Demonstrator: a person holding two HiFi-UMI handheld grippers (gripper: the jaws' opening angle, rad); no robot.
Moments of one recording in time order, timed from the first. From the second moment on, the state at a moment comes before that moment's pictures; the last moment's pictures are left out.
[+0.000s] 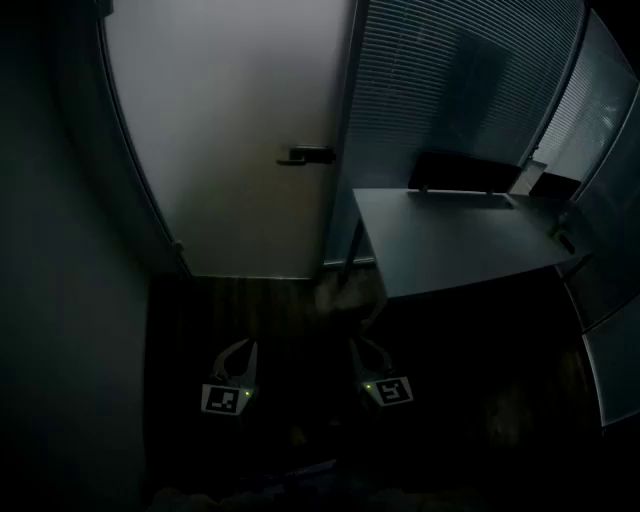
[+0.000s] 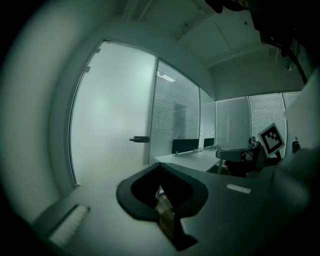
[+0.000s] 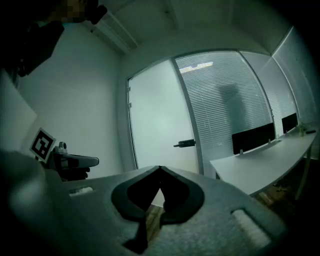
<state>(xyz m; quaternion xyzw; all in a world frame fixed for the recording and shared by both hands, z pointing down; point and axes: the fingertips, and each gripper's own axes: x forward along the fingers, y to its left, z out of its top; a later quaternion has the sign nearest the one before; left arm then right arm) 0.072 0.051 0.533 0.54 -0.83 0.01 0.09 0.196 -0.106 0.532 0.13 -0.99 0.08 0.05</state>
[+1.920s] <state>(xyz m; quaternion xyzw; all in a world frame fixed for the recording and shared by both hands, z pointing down) -0.111 -0.175 0.531 0.52 -0.85 0.02 0.10 0.002 -0.334 0.548 0.10 -0.99 0.10 0.06</state>
